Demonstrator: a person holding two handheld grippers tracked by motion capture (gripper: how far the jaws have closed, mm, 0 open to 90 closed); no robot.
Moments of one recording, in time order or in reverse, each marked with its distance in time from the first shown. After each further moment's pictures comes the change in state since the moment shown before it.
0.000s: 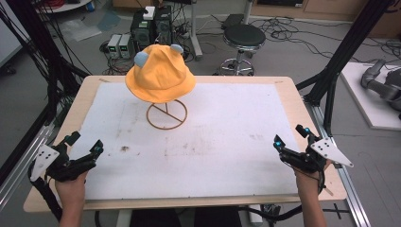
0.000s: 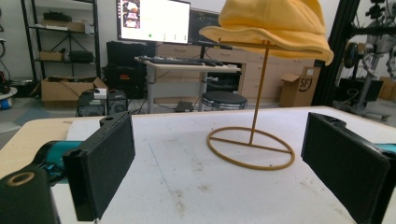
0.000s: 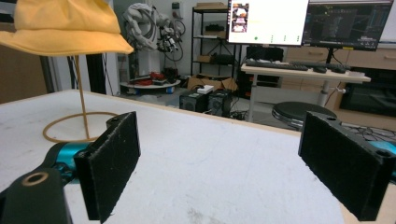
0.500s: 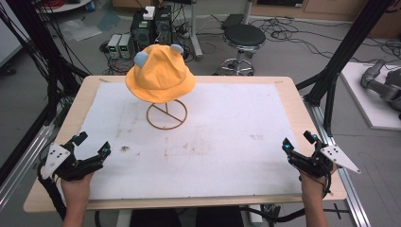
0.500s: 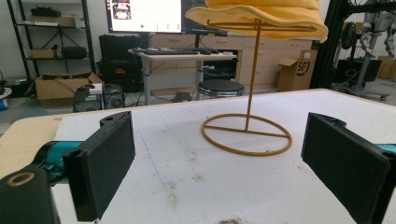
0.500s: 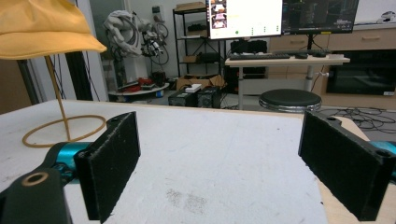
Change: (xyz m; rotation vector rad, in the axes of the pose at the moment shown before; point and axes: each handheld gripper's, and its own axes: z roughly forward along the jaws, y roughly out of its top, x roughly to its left) left arm -0.008 -0.006 0.009 0.047 -0.025 0.050; right arm -0.022 -0.022 -0.013 -0.009 -0.060 0.095
